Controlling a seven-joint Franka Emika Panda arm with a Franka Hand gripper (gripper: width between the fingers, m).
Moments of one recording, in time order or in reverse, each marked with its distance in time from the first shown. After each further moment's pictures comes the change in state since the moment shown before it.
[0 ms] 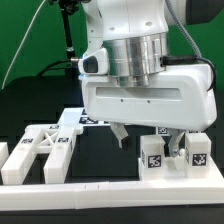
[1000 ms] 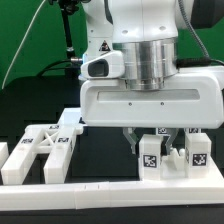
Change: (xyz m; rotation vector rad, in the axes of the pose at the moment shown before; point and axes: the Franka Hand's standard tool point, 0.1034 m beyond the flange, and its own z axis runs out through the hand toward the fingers) arm -0.007 -0.004 0.005 -0.040 0.000 -0.267
